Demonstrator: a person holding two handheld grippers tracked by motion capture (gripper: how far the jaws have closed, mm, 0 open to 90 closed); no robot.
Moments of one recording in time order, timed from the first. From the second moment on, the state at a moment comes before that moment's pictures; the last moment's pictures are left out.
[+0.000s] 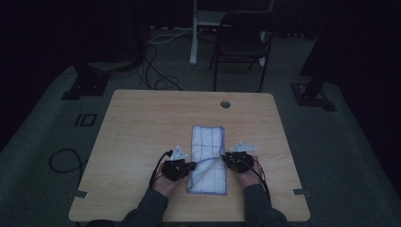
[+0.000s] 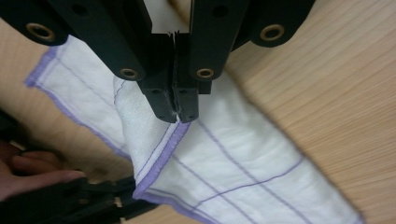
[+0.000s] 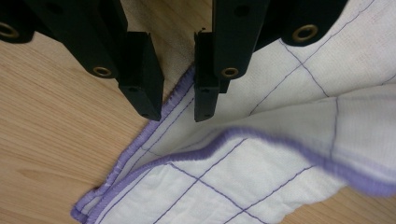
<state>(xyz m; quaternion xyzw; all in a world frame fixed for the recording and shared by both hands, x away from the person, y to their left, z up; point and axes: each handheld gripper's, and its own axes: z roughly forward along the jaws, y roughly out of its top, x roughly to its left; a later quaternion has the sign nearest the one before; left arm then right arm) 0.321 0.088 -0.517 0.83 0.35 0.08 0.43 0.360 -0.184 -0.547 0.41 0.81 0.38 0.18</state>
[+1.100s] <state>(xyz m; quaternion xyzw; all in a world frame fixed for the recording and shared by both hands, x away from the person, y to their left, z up) 0.278 0.042 -0.496 0.84 0.24 0.00 0.48 0.361 -0.187 -0.545 0.41 0.81 0.38 0.18</state>
